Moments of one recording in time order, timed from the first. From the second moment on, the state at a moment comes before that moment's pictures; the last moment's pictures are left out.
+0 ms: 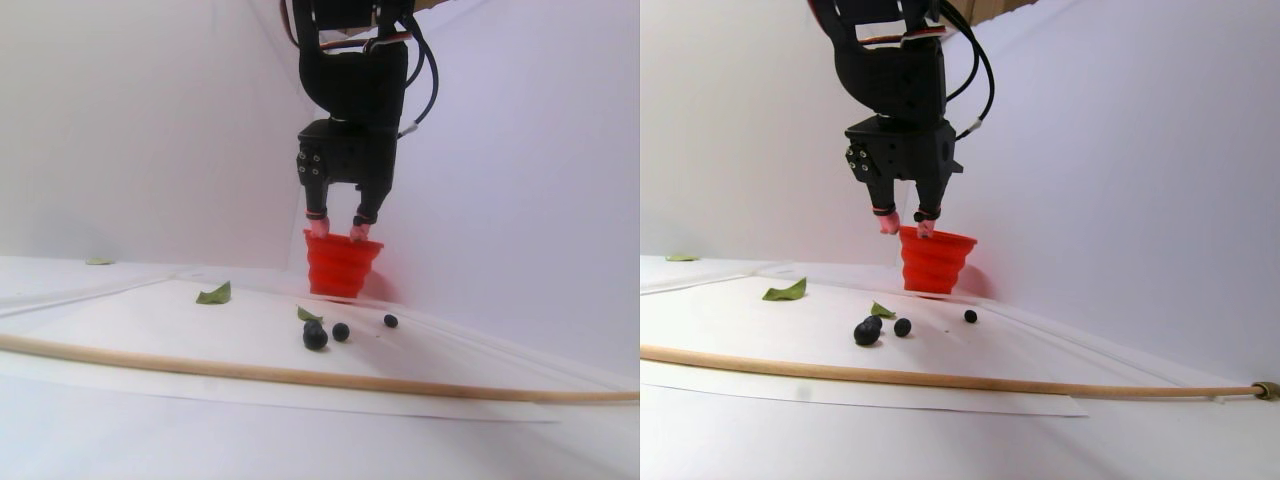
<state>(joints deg) 9.7 82.1 119.0 -2.3 -80.7</state>
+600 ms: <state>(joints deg) 8.6 82.1 121.9 -0.6 -78.8</state>
